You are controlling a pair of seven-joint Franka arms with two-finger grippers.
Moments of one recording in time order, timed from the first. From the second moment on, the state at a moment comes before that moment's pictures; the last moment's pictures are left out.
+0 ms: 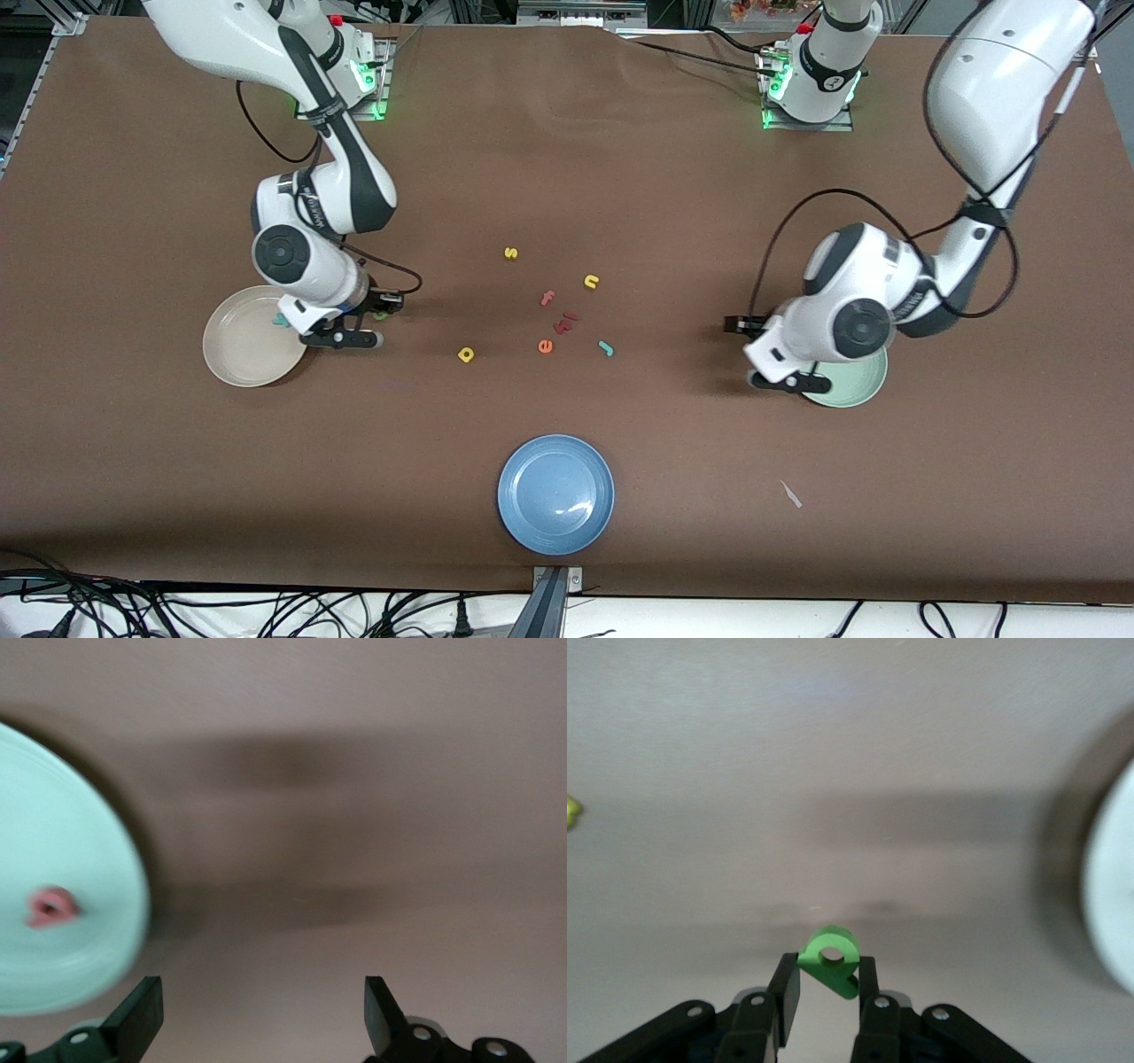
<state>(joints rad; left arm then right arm) 0.20 0.67 -0.61 -1.66 0.24 1.94 -0.48 0.39 0.42 -0.11 -2.01 0.09 2.29 0.22</state>
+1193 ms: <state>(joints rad) -0.27 0.94 -0.47 -1.33 0.20 2.13 -1.43 0.26 0.48 -0.25 -1.93 0.09 2.26 -0.50</state>
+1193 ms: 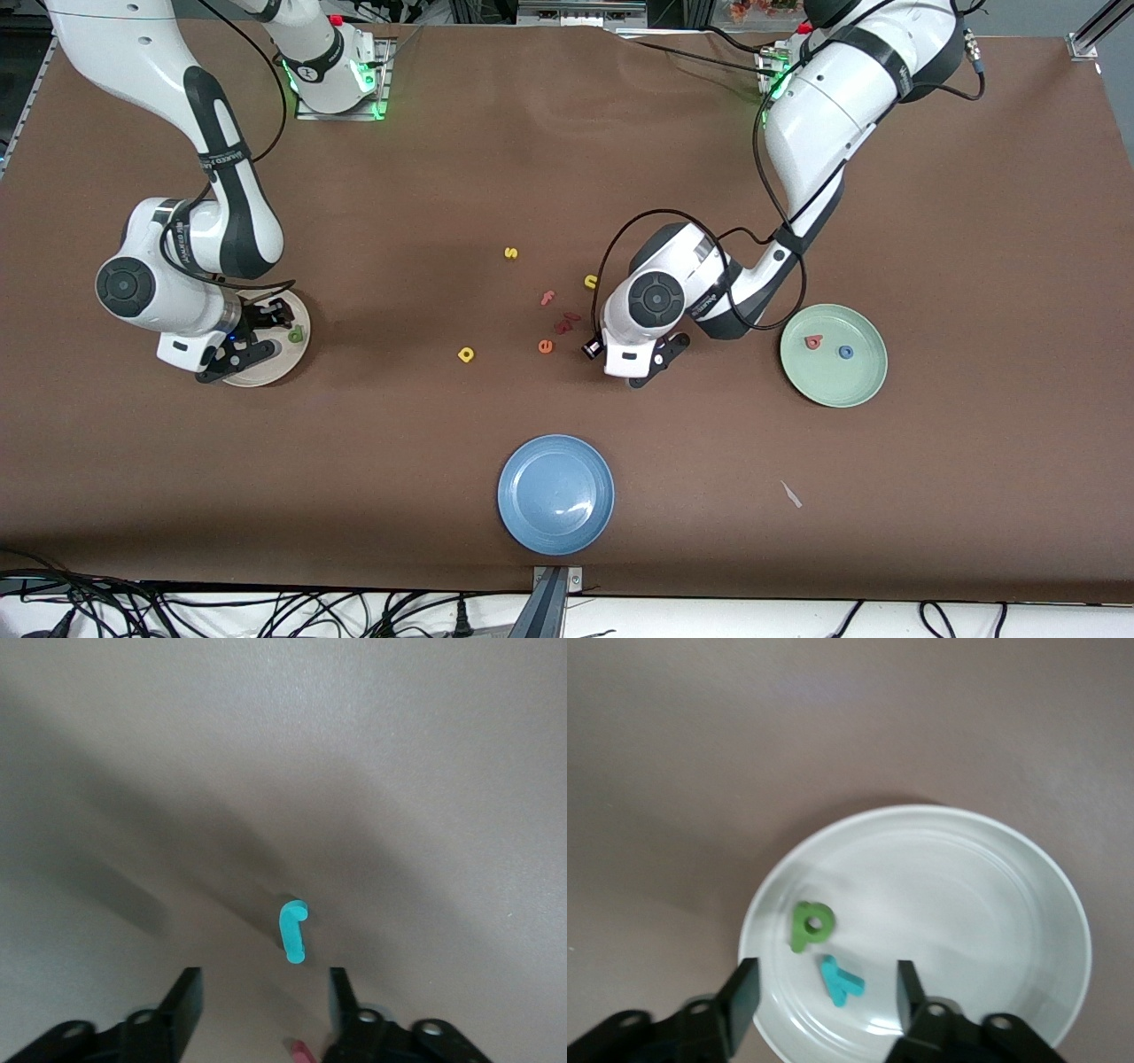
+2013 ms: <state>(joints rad) -0.27 0.98 -0.47 -1.33 0.20 2.18 -1.43 0.33 0.50 -0.04 -1.85 0.09 2.27 -0.32</state>
